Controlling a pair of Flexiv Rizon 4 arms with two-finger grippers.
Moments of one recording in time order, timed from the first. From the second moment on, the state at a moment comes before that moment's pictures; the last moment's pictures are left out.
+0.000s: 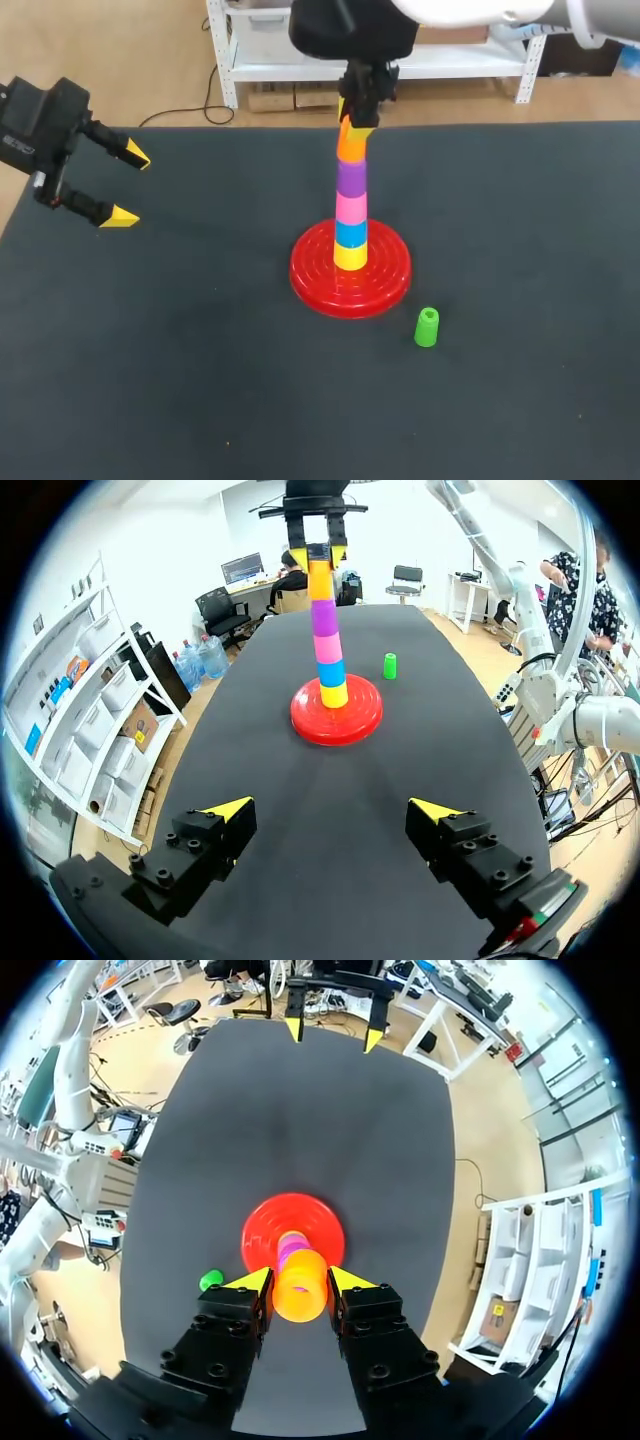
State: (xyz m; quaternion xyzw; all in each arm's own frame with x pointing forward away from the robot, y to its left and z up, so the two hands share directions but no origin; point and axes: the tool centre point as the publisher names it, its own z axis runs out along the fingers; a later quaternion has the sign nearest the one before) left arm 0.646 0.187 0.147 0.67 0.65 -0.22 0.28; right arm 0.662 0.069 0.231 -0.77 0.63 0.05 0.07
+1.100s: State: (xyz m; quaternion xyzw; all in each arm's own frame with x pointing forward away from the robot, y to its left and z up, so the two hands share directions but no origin) left arm 0.646 0.187 0.147 0.67 0.65 -0.22 0.28; right arm 0.662 0.065 0.219 -0.77 0.63 0.05 0.06
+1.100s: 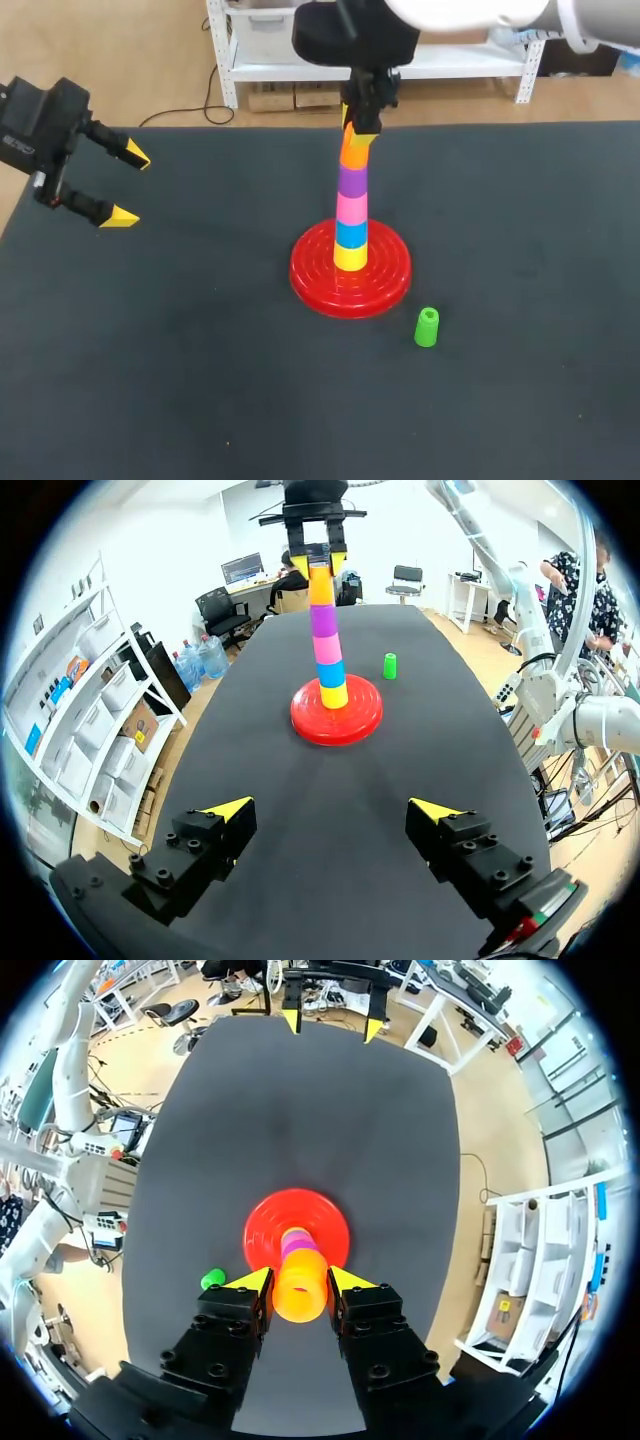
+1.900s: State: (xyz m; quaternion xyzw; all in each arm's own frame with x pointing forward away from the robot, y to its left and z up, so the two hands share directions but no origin) left arm 0.646 0.187 0.147 0.67 0.65 -0.22 0.28; right arm 0.671 0.070 0.215 -0.77 0.64 0.07 0.04
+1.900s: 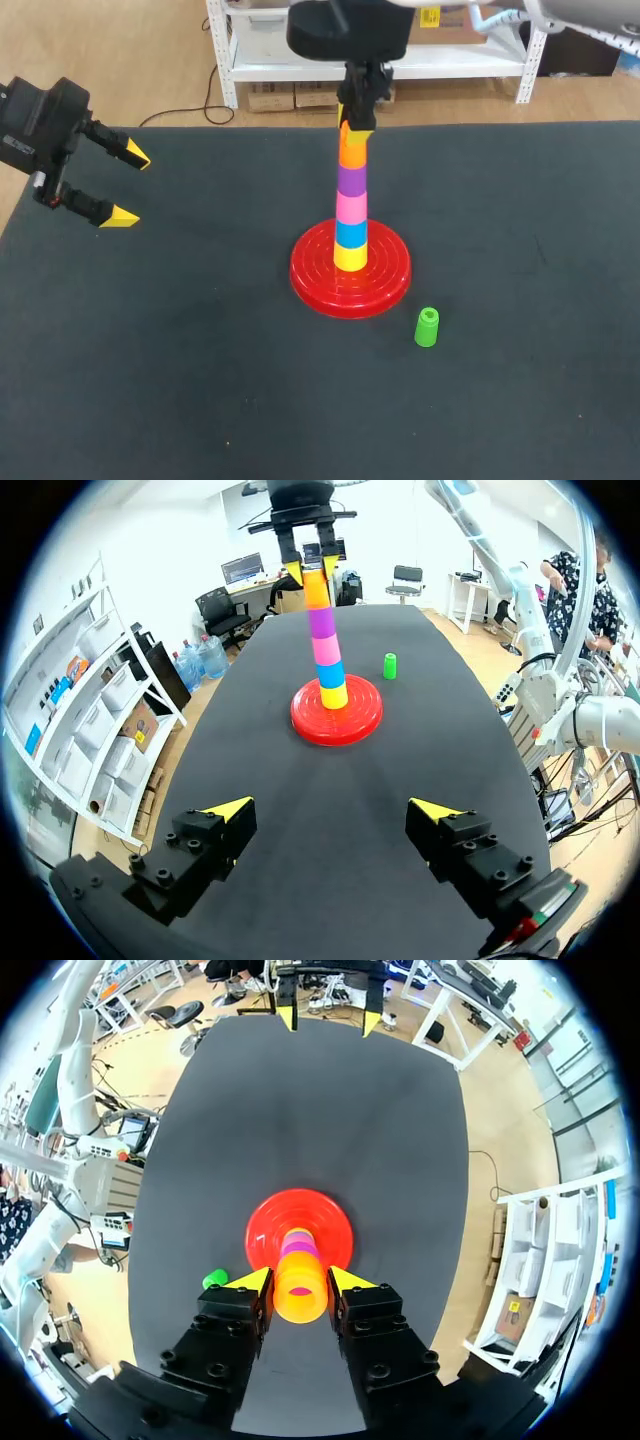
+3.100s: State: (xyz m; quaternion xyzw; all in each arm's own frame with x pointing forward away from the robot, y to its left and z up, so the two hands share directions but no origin) left arm 0.646 0.187 0.147 0.67 0.65 -0.22 0.28; right arm 0.594 0.006 0.199 -0.74 0.66 0.10 0.06
